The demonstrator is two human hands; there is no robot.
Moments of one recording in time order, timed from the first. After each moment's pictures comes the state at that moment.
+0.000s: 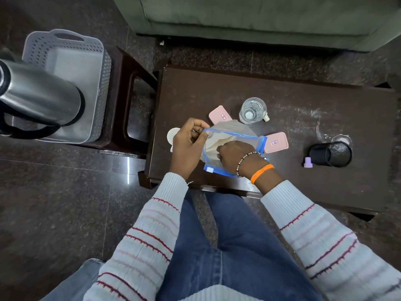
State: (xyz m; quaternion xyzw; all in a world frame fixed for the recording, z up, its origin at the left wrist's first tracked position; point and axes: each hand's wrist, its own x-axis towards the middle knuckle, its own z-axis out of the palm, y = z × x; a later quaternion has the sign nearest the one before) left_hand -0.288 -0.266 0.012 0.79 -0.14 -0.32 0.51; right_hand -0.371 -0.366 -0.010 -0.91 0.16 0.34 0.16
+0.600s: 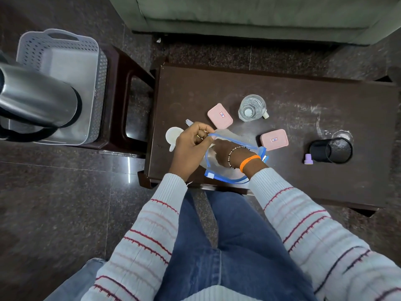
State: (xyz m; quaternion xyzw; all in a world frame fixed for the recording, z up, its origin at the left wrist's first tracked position) left_hand -0.289 -0.267 0.000 0.77 -0.16 -0.38 0.48; right_hand -0.355 -0.366 -0.047 -0.87 0.17 0.40 0.24
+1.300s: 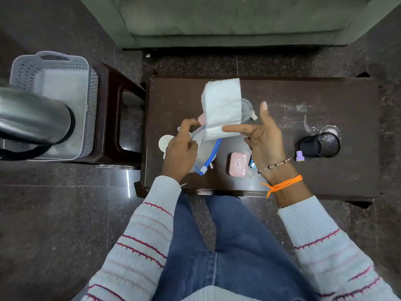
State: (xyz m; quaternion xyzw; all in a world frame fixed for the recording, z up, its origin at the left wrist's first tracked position) left_hand -0.290 -0.271 0.015 0.84 -0.27 -0.32 0.34; right_hand -0.413 -0.404 0.033 -0.45 0.46 -0.04 0.77
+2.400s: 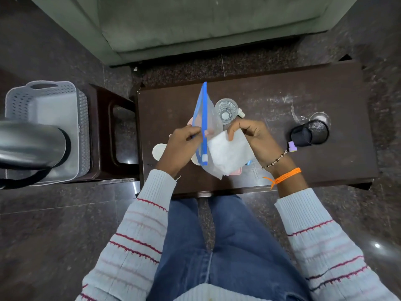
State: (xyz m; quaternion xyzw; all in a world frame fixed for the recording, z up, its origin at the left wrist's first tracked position) left_hand -0.297 -0.308 0.044 0.76 -0.23 -0.47 0.39; right_hand -0.443 -0.419 0.032 -0.62 0.31 -0.11 0.71
